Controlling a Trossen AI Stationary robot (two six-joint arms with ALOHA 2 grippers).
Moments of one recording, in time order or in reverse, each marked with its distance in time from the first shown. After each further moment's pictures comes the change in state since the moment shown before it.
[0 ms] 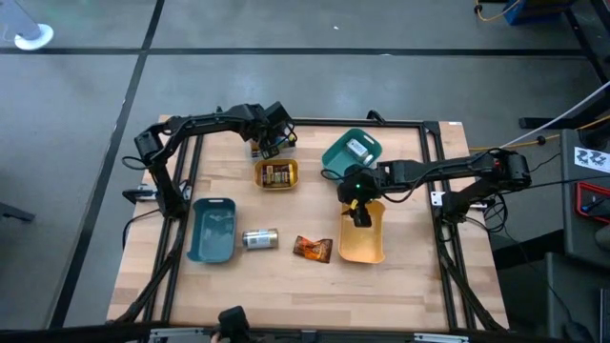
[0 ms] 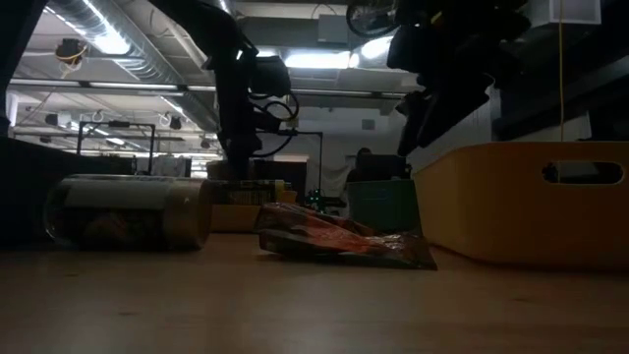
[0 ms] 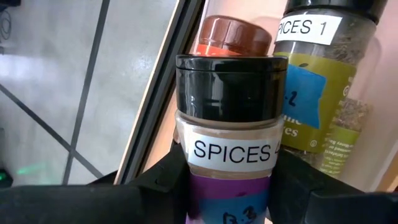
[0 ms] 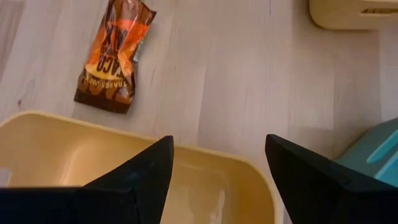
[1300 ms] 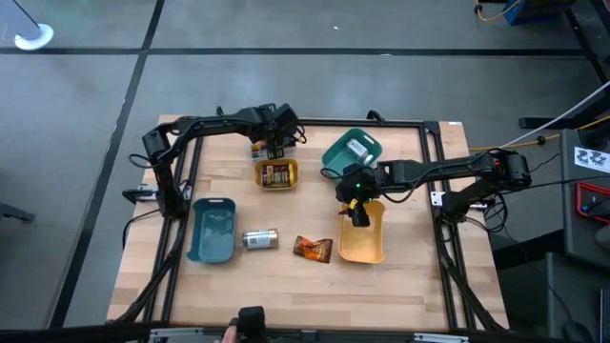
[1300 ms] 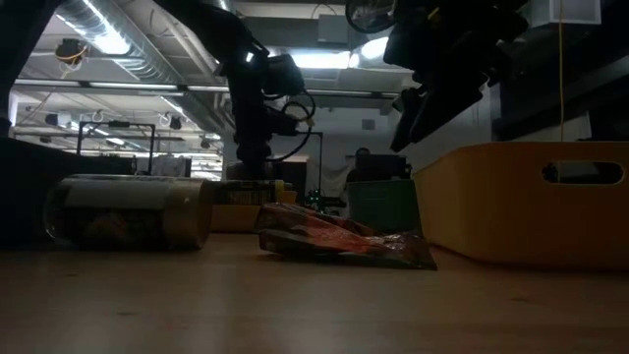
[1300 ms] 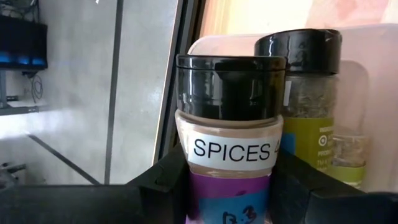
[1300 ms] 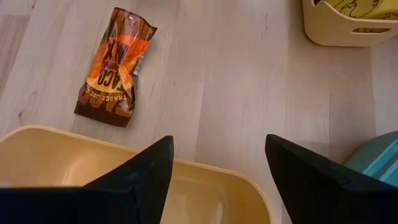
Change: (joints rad) left arm -0.039 0.065 0.040 0.106 -0.016 0.211; right arm 0.000 0.000 0.000 0.041 -0.001 -0.003
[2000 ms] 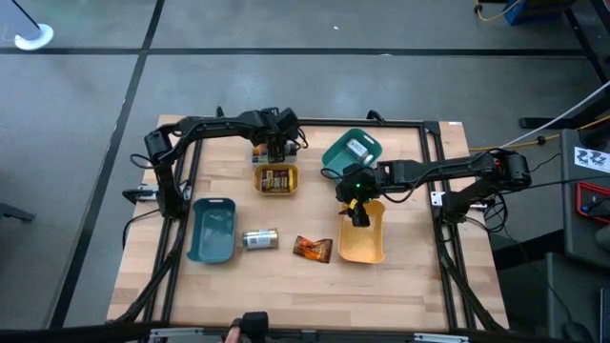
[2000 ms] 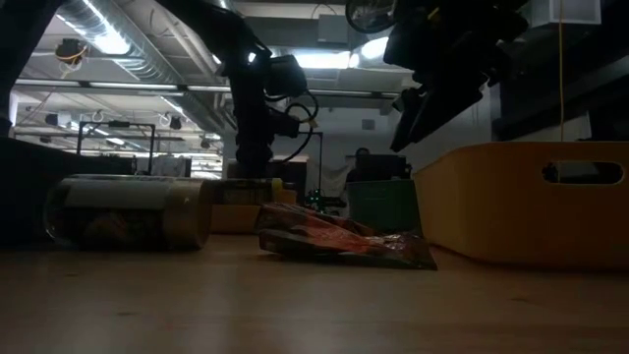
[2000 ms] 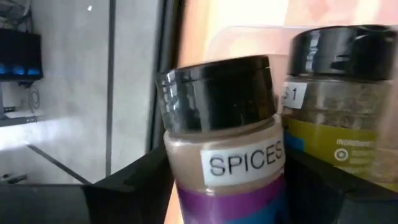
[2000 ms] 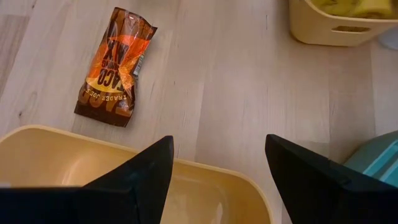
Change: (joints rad) left arm -0.033 0.008 -0.003 -0.004 0.013 0.014; right arm 0.000 0.000 0.000 0.000 0.000 0.000
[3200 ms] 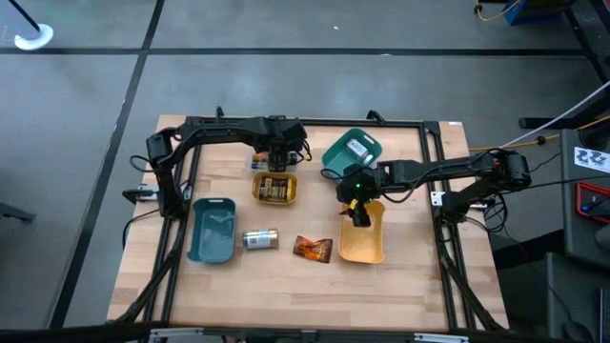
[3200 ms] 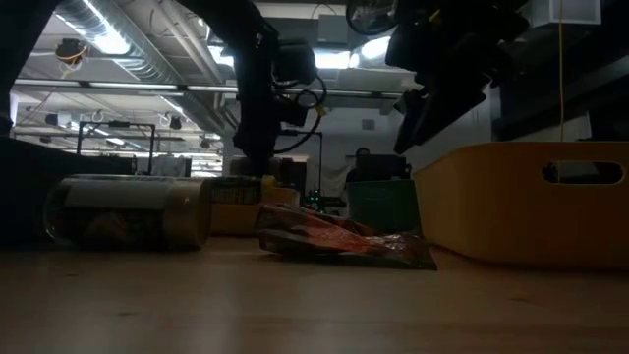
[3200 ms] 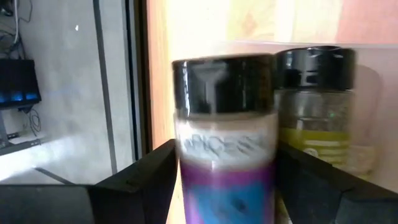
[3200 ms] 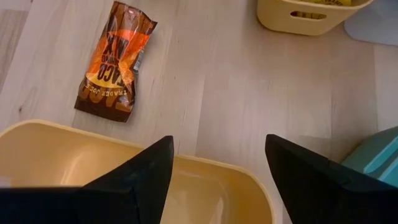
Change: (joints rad) left arm -0.099 -0.003 0.062 -0.119 -0.011 0.018; right arm 0.000 0.000 0.000 -0.017 0.000 0.000
